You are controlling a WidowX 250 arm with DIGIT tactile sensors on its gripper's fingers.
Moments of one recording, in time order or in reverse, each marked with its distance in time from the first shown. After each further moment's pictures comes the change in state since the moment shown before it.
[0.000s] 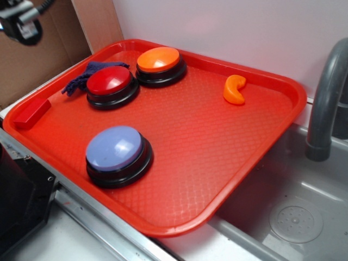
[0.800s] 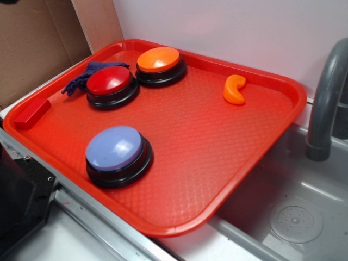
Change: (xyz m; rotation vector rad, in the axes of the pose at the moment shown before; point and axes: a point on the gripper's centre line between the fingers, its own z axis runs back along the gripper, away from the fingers) arm -0.016 -0.022 0.066 -0.010 -0.019 0.097
